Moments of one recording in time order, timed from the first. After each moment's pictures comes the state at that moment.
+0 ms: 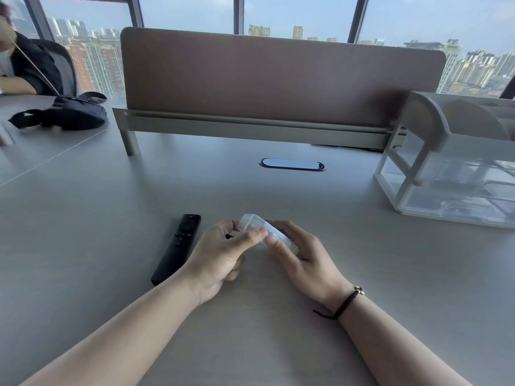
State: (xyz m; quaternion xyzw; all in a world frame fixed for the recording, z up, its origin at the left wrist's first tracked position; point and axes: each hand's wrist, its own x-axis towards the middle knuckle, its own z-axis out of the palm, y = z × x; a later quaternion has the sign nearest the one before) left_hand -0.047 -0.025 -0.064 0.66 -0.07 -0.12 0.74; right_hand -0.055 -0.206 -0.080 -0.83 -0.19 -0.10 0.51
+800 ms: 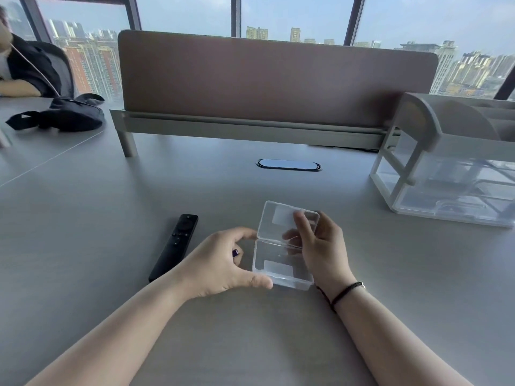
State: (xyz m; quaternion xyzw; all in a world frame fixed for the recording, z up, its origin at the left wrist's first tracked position) left_hand -0.054 -0.011 -0.061 0.86 -0.23 -0.07 0.45; right_hand -0.043 -0.213 -0.078 -0.71 0.04 -0.17 0.68
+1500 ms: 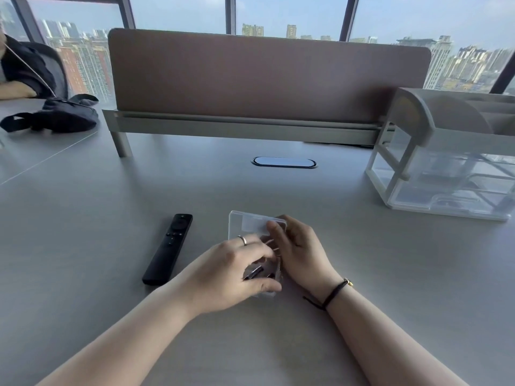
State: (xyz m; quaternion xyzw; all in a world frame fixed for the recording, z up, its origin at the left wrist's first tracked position) left_hand -0.061 -0.029 -0.072 0.85 -0.40 0.10 0.34; right_hand -0.047 -0.204 -0.082 -0.81 -0.10 -0.11 0.57
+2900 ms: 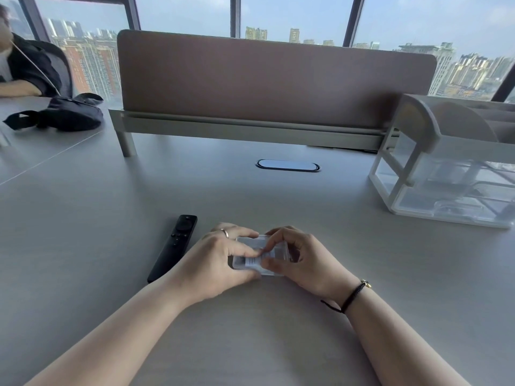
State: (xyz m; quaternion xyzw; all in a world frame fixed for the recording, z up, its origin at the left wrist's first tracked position) left_hand -0.040 -0.006 -0.084 0.88 -0.32 0.11 0.33; right_hand -0.049 -0.224 -0.080 -0.87 -0.18 -0.02 0.46
